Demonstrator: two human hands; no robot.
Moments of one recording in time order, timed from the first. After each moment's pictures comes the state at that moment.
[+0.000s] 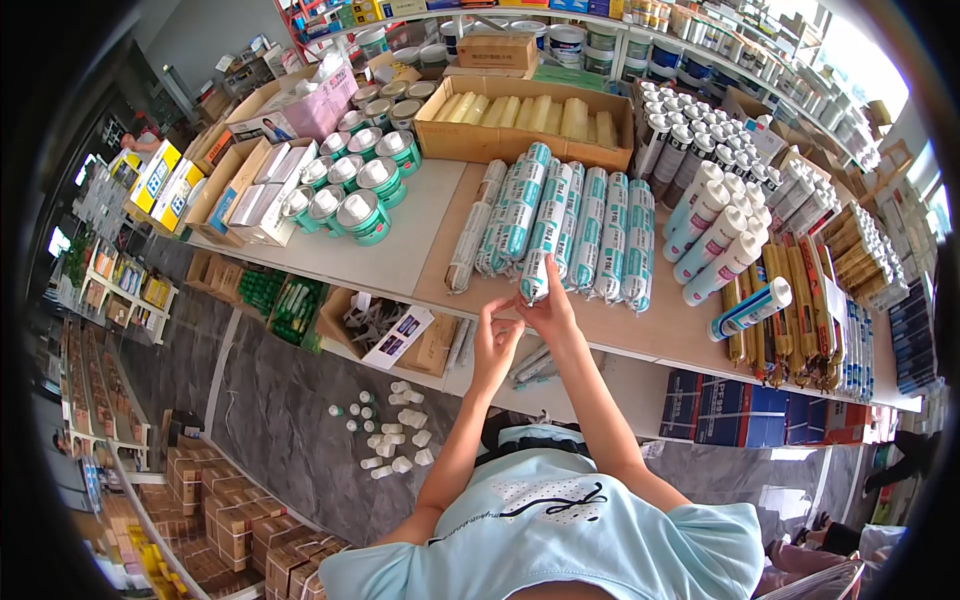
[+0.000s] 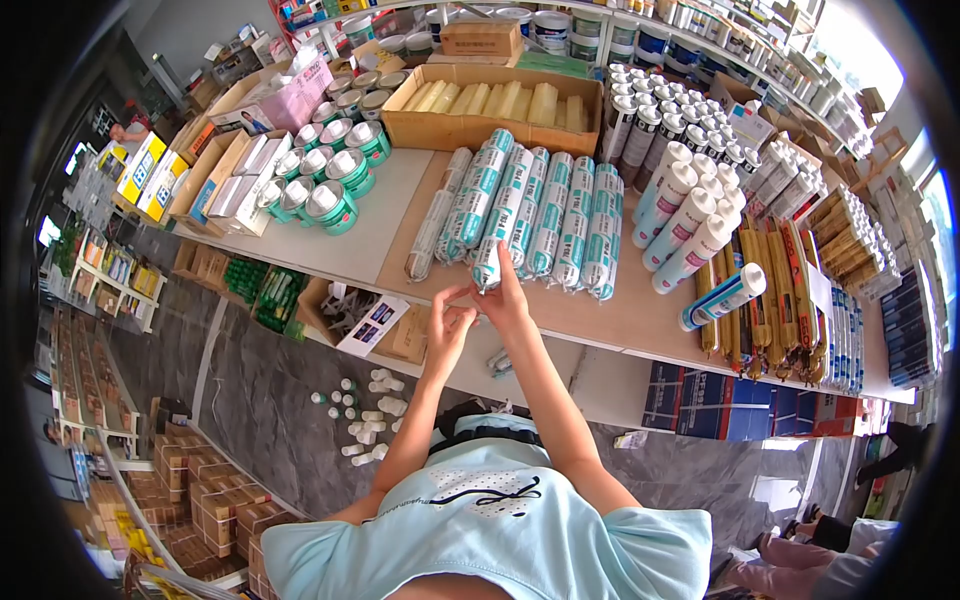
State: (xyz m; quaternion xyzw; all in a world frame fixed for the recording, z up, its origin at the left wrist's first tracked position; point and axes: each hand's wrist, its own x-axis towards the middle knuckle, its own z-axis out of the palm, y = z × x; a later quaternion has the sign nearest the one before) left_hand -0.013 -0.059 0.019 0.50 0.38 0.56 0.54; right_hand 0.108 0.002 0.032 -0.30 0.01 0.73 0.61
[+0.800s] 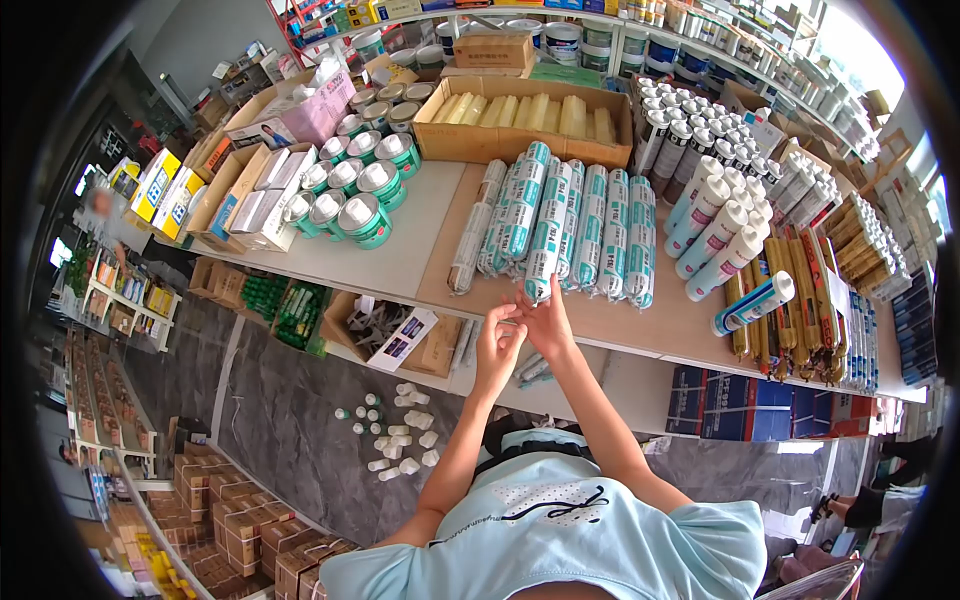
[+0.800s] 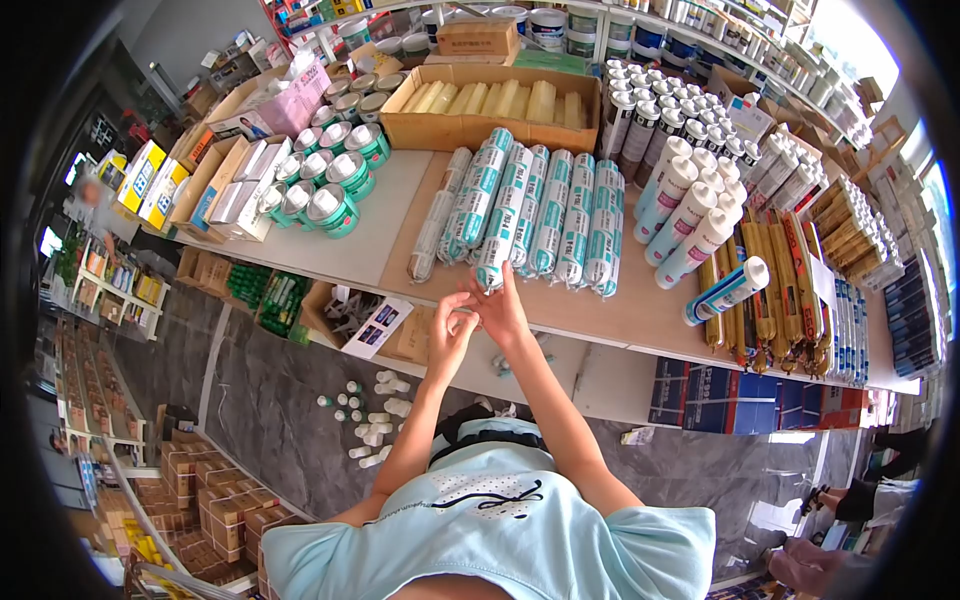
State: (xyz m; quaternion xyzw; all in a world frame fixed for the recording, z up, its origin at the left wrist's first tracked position) left_hand -0.021 -0.064 0.023 0.55 0.41 0.51 0.53; right_hand 0.100 -0.018 -0.005 -0.23 -0.06 0.77 0.59
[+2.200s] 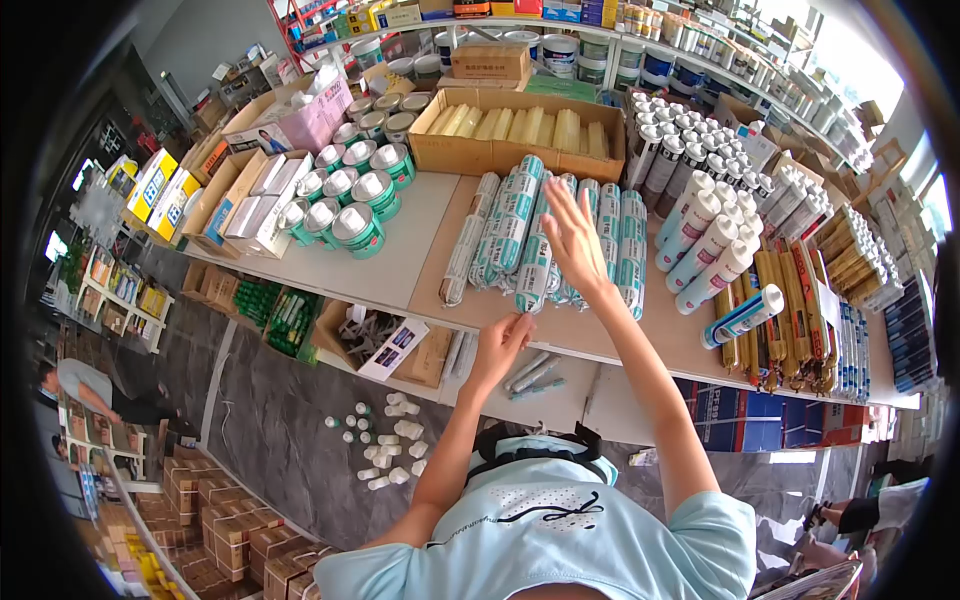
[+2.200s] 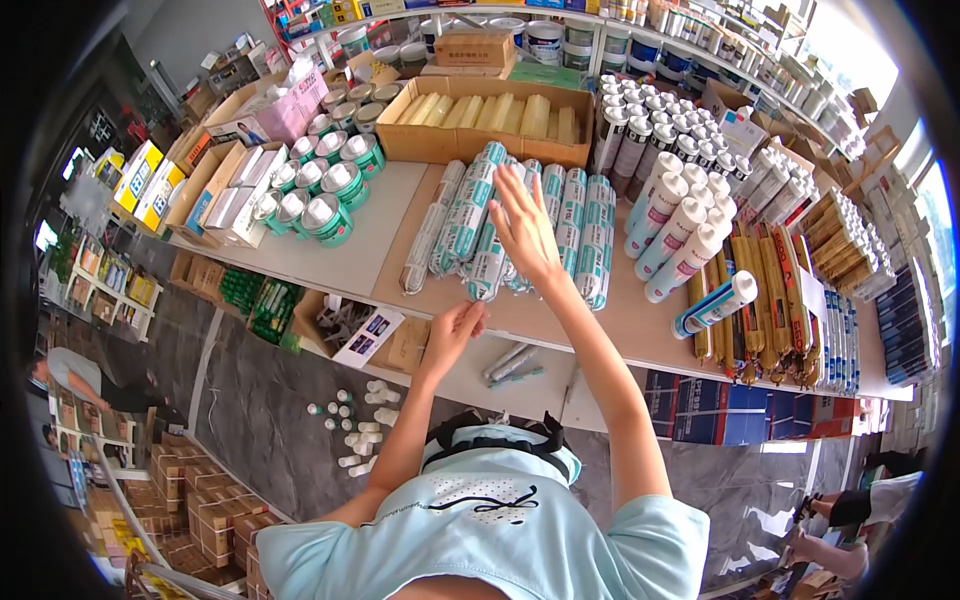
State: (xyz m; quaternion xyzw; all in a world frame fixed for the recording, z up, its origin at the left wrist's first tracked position) left_hand -0.004 -0.039 0.047 0.57 0.39 0.45 0.56; right_hand 0.171 0.048 0.136 -0.49 -0.76 -0.03 0.42
